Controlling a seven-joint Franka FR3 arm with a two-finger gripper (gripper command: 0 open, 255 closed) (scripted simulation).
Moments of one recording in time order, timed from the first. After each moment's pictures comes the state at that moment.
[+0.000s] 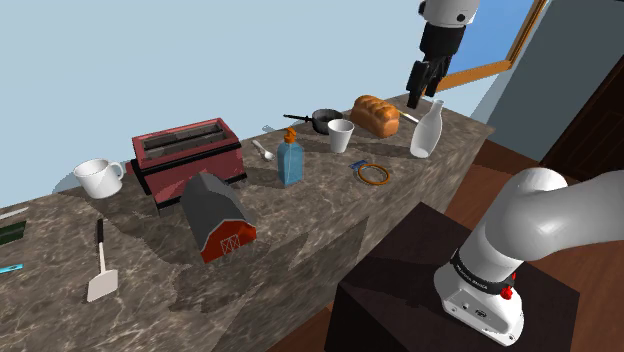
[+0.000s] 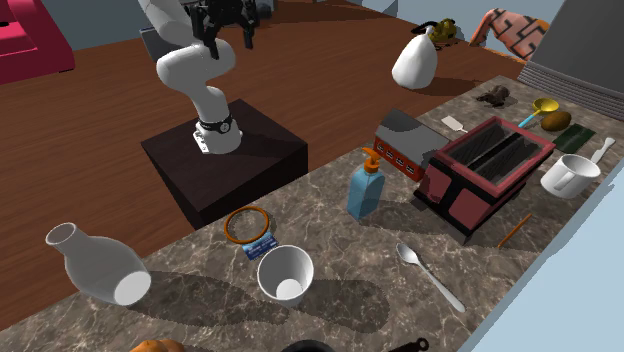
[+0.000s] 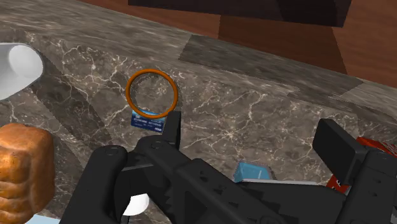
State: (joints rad) arm 0.01 -0.82 -0.04 -2.31 -0.07 1.50 -0.06
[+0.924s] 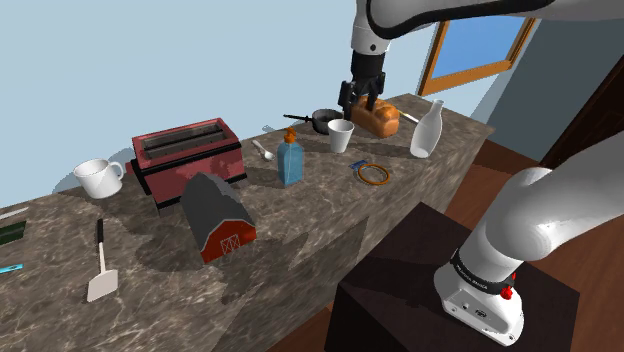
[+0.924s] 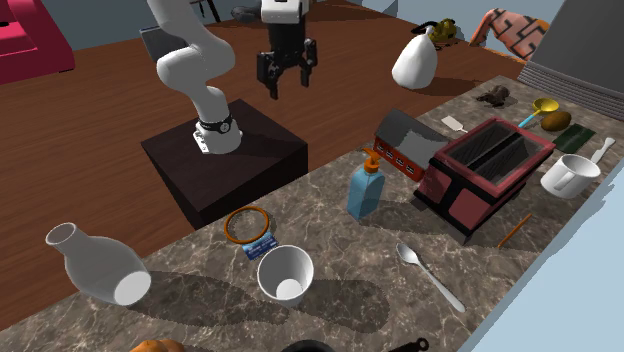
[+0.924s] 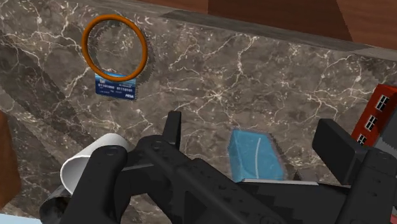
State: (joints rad) arm 0.02 -0.43 0.05 -2.21 -0.01 1.79 0.11
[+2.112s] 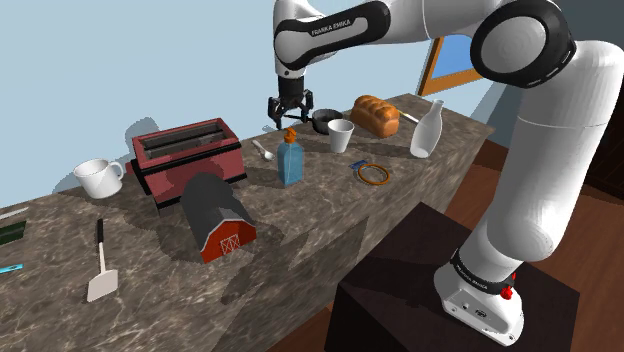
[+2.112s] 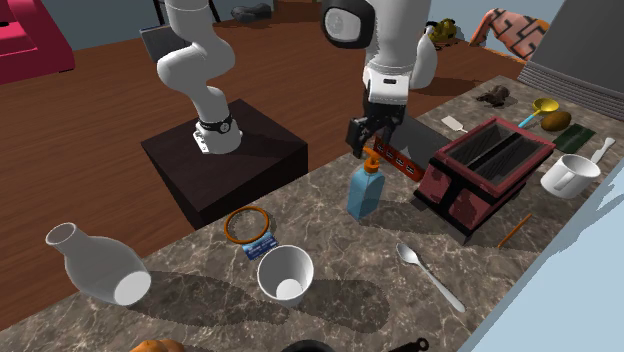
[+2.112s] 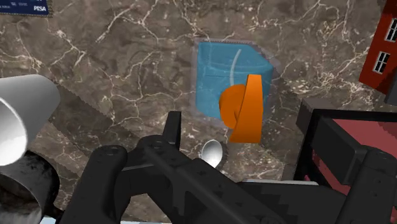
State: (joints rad) arm 0.05 0.26 0.11 -1.66 -0.04 1.93 0.34
